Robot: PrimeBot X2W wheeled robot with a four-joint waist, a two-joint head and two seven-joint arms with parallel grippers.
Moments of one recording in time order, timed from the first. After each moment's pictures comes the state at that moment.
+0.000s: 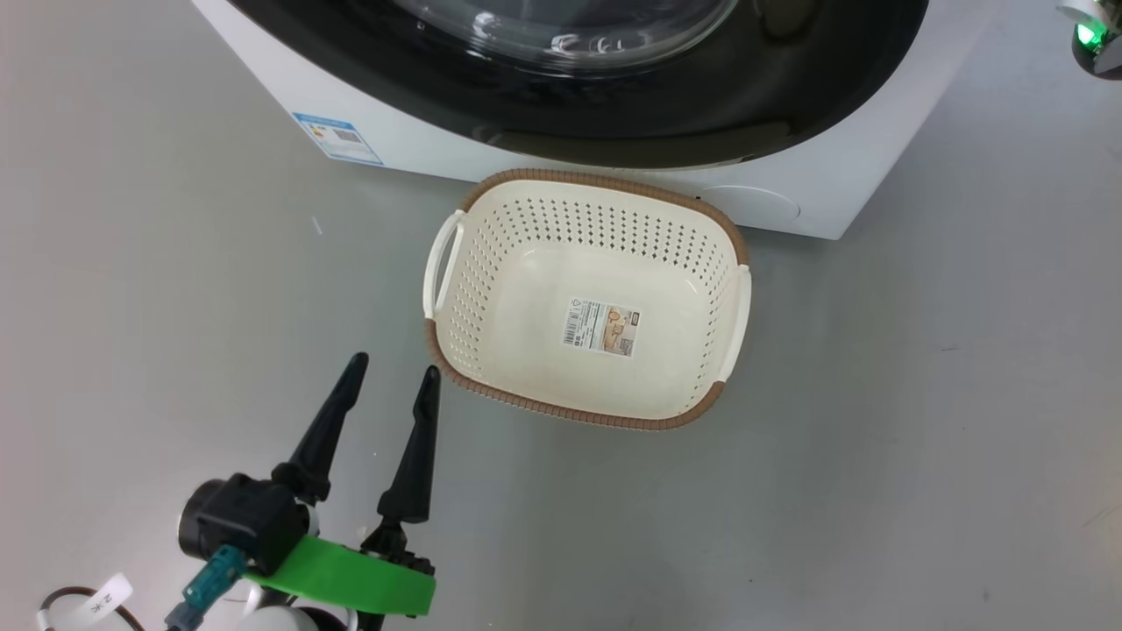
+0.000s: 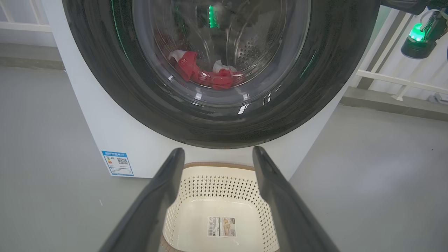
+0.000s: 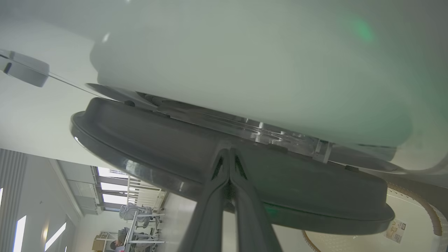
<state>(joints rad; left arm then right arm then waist) -0.21 0.04 -0.16 0.14 -0.27 -0.12 -0.25 -1.28 -0.40 0.33 0.84 1.74 0.13 0.74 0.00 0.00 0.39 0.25</state>
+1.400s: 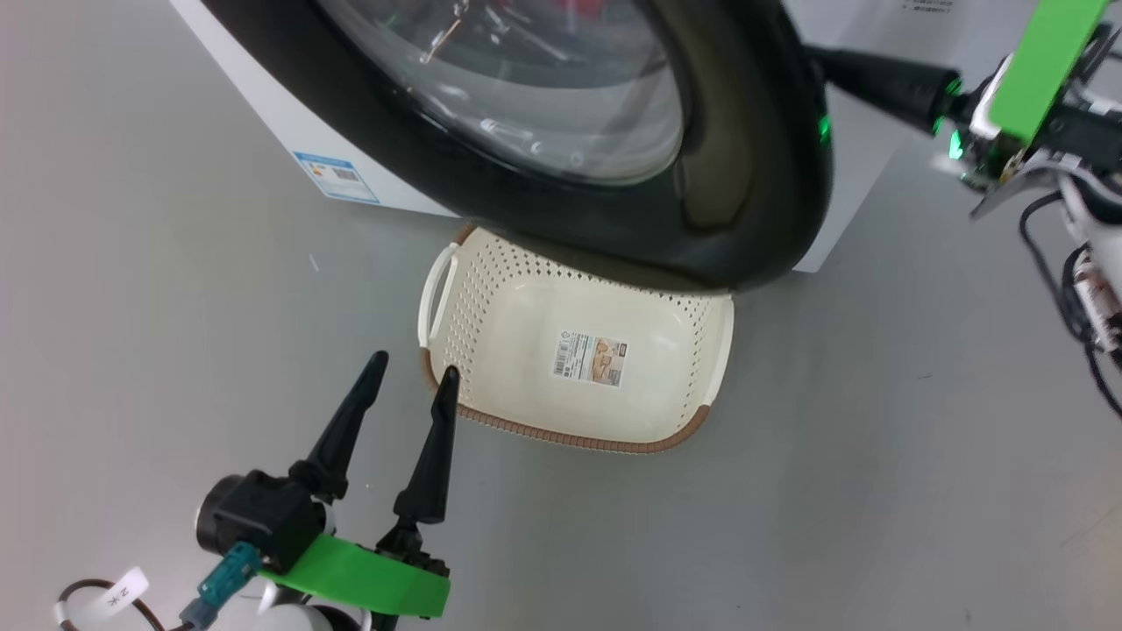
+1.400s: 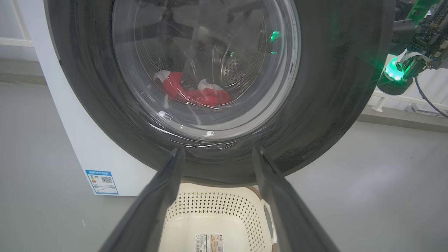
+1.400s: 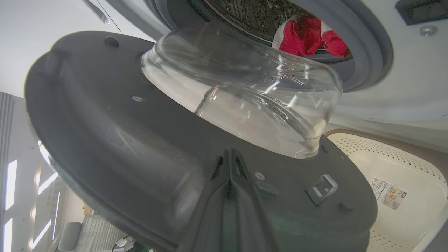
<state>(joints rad) -0.22 0.04 -0.19 0.15 -0.28 -0.12 -0.25 -1.02 -0.37 0.37 0.55 1.68 0.12 0.79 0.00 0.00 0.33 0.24</state>
